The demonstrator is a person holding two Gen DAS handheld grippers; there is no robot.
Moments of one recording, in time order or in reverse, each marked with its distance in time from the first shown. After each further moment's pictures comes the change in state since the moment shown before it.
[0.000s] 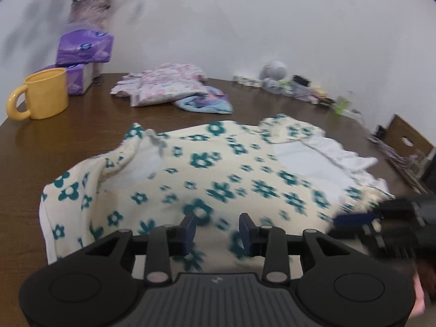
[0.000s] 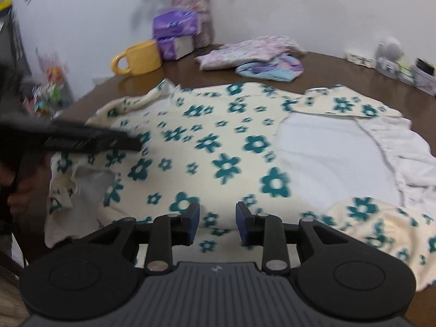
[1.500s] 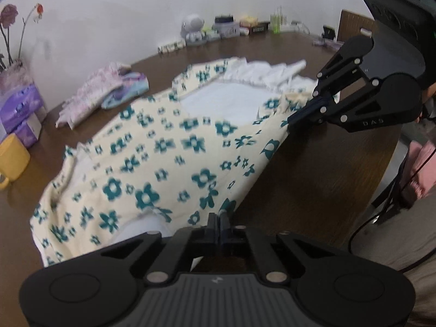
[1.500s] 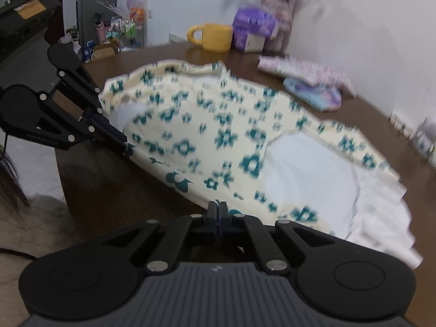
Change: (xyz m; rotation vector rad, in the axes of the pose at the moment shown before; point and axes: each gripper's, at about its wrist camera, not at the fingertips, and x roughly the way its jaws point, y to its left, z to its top) left arm -0.030 -0.121 -0.023 0.425 0.202 0.058; right arm -0.063 -0.035 -0.012 -0.496 0.041 0.173
